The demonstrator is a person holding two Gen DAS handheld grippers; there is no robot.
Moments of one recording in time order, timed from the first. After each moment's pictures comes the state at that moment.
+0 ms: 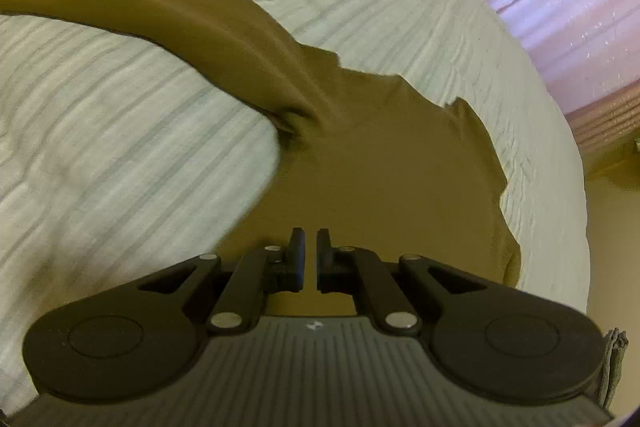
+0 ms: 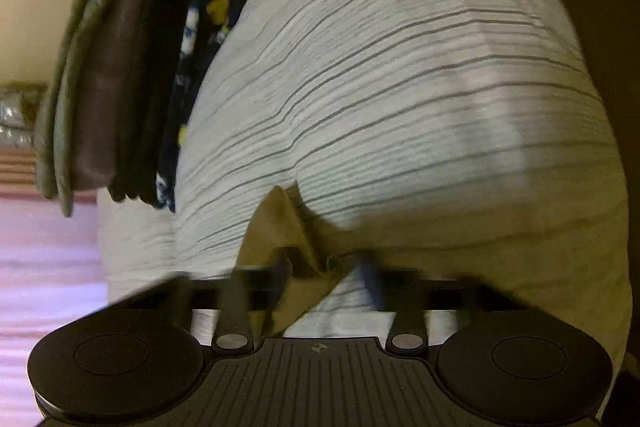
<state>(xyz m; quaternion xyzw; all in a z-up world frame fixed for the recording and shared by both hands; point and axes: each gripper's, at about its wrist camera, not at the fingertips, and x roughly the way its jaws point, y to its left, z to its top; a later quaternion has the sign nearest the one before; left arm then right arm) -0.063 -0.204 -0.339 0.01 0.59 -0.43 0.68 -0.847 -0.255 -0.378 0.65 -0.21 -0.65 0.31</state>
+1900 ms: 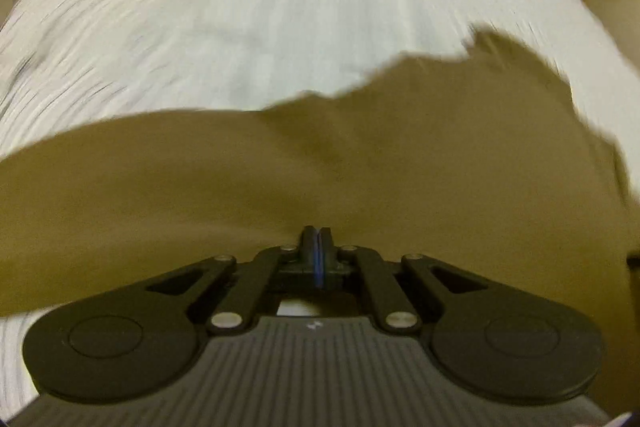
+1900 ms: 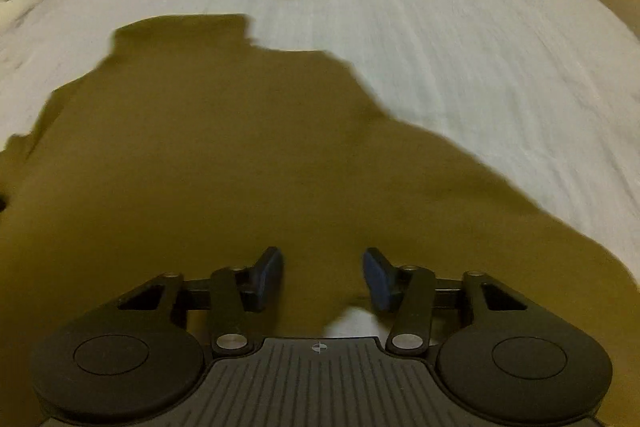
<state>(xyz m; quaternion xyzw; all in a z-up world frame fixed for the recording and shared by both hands) -0.015 -0.297 -0.381 0.23 0.46 -0.53 0.67 -0.439 -0.421 -0.379 0.29 0.40 -0.49 0.71</state>
